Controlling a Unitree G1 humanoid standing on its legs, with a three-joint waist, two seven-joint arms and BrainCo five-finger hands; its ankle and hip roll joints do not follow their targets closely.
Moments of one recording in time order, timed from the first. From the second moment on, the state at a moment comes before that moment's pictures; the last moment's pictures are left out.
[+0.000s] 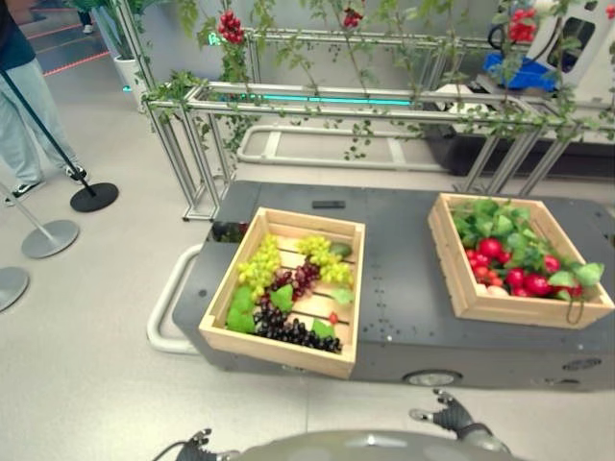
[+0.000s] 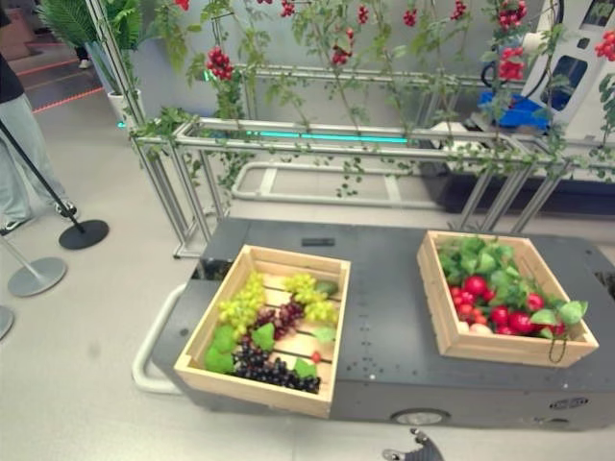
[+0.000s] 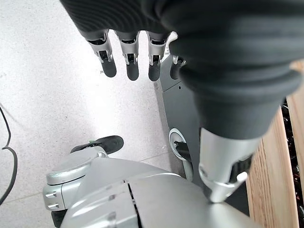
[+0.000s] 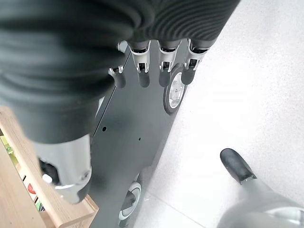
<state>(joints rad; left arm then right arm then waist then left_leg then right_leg) 0.14 0.29 -0.15 1.26 0.01 -0.25 0.00 -0.01 -0.26 0.23 1.26 -0.01 -0.21 -0.09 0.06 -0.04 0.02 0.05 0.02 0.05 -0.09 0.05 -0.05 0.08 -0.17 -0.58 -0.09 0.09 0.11</state>
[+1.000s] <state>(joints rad) 0.26 0.30 -0.21 0.96 -0.07 -0.24 -0.09 -0.02 -0.27 0.22 1.26 -0.03 -0.19 -0.10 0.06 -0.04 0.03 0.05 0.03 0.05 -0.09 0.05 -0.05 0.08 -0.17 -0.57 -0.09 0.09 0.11</state>
